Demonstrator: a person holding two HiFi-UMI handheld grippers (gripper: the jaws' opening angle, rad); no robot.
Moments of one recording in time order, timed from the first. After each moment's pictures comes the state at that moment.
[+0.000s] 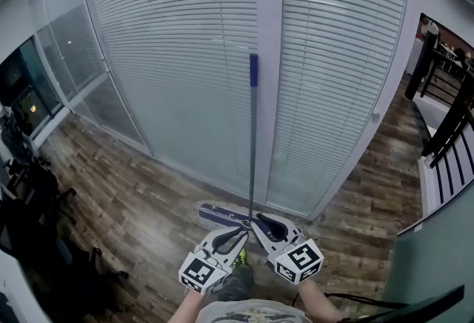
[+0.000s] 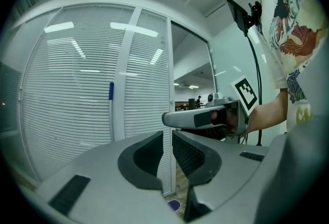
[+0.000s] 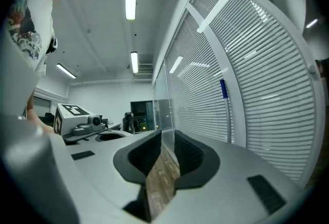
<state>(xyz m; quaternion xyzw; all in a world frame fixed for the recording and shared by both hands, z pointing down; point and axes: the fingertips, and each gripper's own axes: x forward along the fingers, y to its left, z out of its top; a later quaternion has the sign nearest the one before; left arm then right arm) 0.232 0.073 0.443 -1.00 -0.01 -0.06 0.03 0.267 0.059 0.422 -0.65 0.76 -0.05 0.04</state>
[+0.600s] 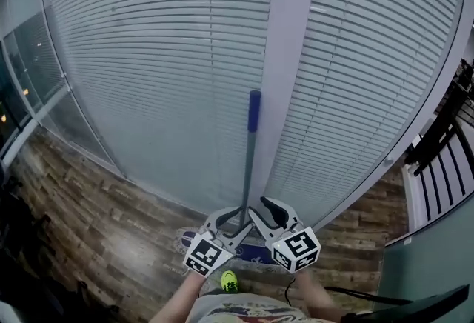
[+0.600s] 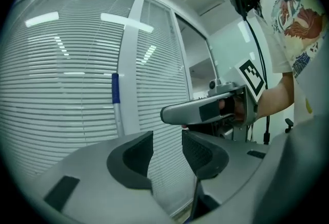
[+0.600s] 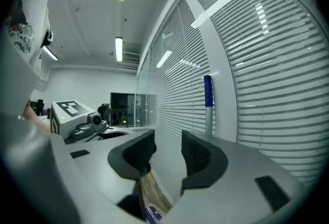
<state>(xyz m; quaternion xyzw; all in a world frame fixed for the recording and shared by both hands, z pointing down) 0.405 -0.161 0.427 -0.99 -0.07 -0.06 0.08 0.426 -0.170 0.395 -0.72 0.70 -0.03 -0.01</state>
